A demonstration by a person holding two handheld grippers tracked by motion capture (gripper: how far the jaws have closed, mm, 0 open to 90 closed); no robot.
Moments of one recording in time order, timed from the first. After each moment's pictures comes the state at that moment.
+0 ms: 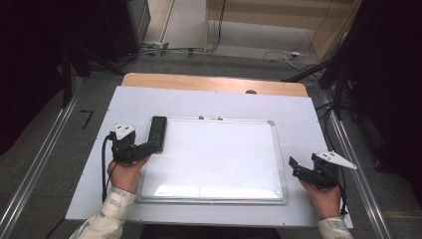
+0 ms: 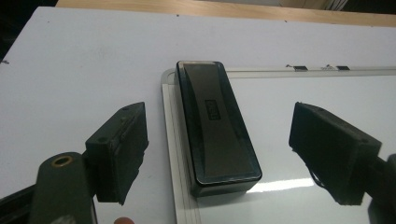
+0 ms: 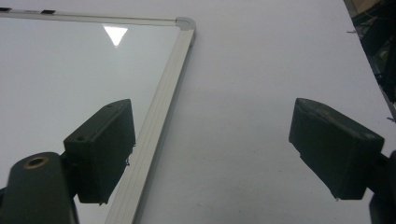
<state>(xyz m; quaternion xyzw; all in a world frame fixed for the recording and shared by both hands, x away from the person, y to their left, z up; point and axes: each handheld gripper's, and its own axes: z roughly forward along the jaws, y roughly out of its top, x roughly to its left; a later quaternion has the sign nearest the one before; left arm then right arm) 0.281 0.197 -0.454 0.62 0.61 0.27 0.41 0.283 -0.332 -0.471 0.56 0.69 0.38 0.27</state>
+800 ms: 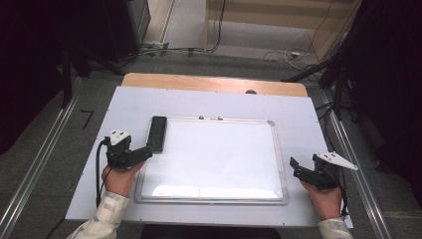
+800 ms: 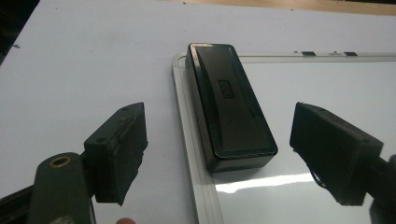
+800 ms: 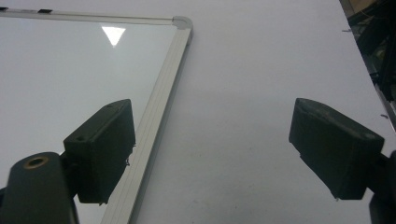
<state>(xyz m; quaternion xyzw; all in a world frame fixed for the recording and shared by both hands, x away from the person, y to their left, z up) 0.270 0.209 -0.462 0.62 0.61 0.27 0.40 0.281 -0.334 -0.471 0.56 0.69 0.37 0.27</state>
